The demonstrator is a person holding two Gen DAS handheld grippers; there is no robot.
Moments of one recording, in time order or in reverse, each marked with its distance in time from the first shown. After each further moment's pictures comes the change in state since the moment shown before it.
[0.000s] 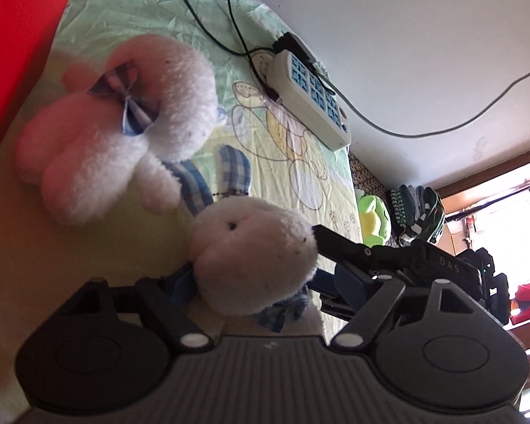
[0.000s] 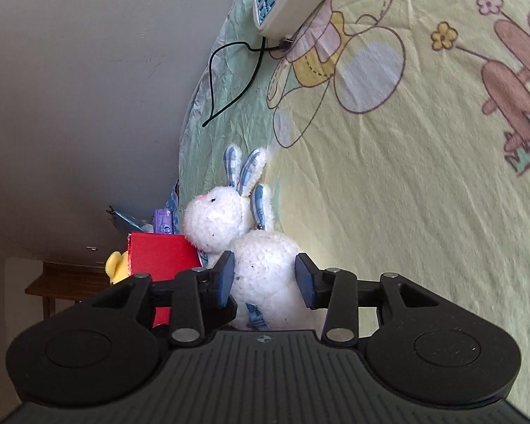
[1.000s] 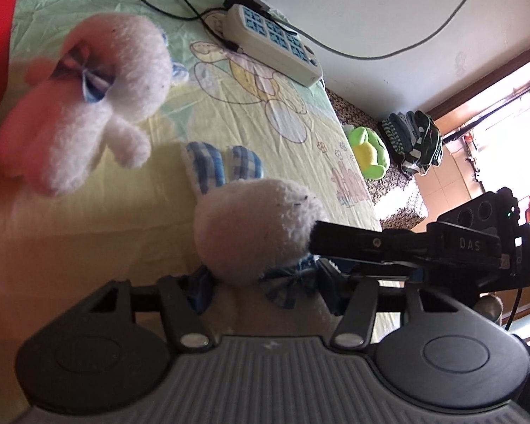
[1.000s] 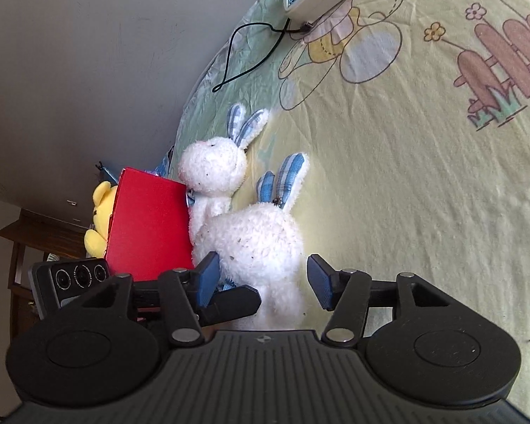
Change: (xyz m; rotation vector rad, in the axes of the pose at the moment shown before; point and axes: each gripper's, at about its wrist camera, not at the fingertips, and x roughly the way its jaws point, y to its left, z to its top) left arm -0.002 -0.005 -0.023 0.193 0.108 0.017; right arm -0.009 -0.004 -0.034 -0.201 0.021 -0.046
